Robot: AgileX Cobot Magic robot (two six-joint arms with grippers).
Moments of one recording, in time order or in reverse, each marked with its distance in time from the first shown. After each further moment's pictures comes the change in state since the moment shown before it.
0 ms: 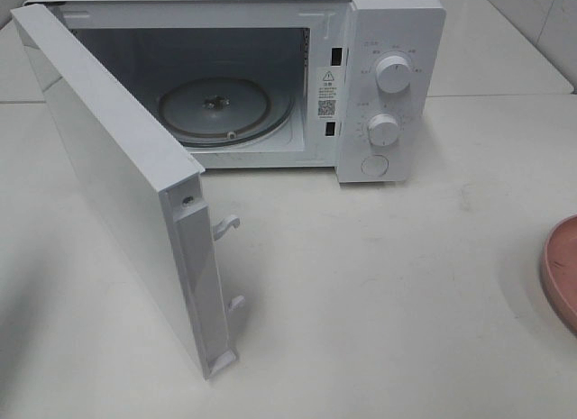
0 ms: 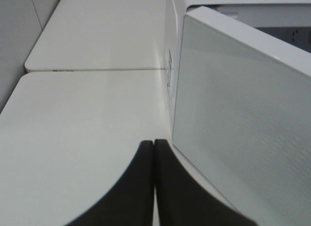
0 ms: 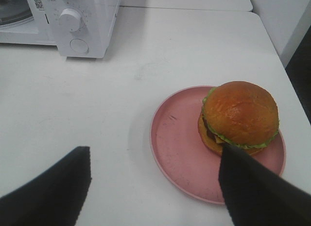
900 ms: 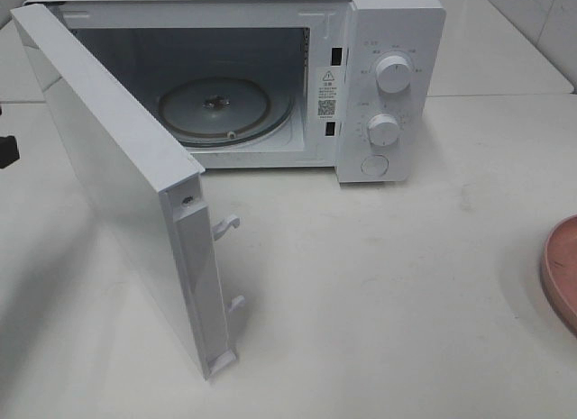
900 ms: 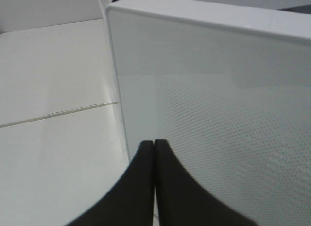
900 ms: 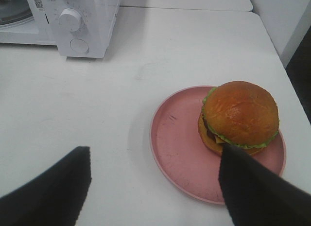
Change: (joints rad) left arm 0.000 0.645 0.043 0.396 -0.830 -0.197; right arm 0.000 0.000 0.000 0.000 0.000 0.000
